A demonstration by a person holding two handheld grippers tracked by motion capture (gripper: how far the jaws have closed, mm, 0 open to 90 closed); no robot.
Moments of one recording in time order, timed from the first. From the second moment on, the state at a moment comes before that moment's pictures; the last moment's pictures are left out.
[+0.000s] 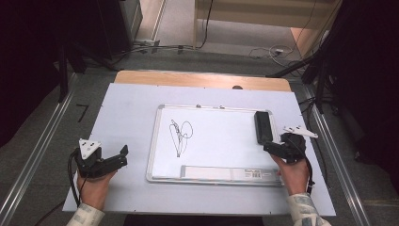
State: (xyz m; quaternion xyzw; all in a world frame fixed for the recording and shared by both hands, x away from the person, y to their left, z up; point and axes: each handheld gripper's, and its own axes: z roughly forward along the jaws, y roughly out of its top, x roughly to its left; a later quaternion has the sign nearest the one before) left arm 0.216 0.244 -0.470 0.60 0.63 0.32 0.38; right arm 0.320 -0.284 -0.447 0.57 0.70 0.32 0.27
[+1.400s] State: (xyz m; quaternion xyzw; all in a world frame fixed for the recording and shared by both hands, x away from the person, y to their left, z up) left arm 0.216 0.247 -0.469 0.59 0.63 0.32 0.38; right arm 0.410 -0.256 -0.477 0.62 0.69 0.28 0.26
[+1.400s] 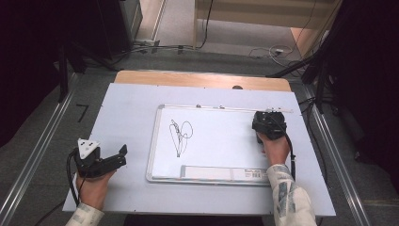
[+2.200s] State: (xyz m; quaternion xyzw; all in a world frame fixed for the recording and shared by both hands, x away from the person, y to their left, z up) left arm 0.216 0.247 -0.469 0.59 0.63 0.32 0.38; right arm 0.416 -0.254 -0.488 0.63 0.68 0.26 0.26
